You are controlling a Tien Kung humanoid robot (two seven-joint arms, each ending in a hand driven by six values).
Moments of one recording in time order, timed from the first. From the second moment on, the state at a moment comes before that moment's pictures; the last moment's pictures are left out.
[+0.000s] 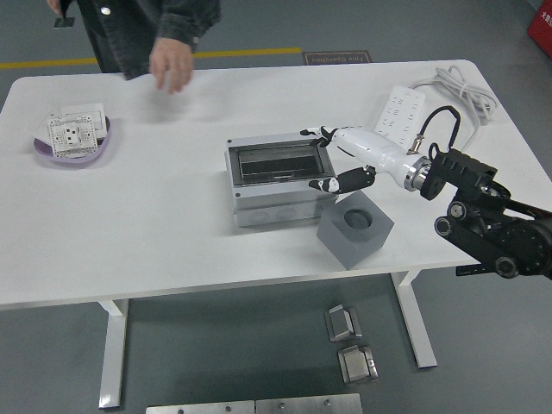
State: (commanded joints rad) left arm 0.02 0.15 -0.50 -0.18 0.62 0.00 0.30; right arm 0.74 -0.51 0.59 1.13 -1.67 -0.09 0.20
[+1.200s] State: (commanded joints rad) left arm 0.02 0.16 -0.48 -0.18 0.58 0.00 0.28; right arm 0.11 -0.62 1.45 1.33 -0.95 -0.05 0.39
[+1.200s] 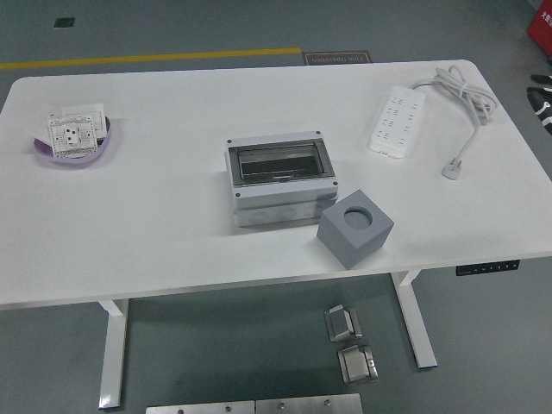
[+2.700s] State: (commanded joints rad) left arm 0.01 0.15 -0.46 -0.18 0.54 0.01 0.27; right arm 0.13 -0.60 1.42 1.34 -0.94 -0.05 0.40
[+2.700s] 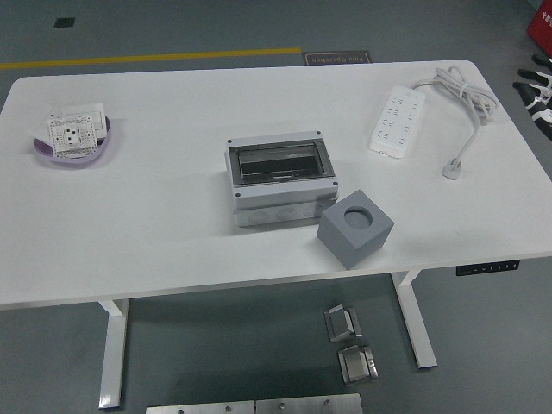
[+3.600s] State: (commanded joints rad) left arm 0.02 0.14 -0.46 -0.18 0.55 0.01 0.28; right arm 0.12 -0.60 1.45 1.34 -0.94 -0.06 0.40
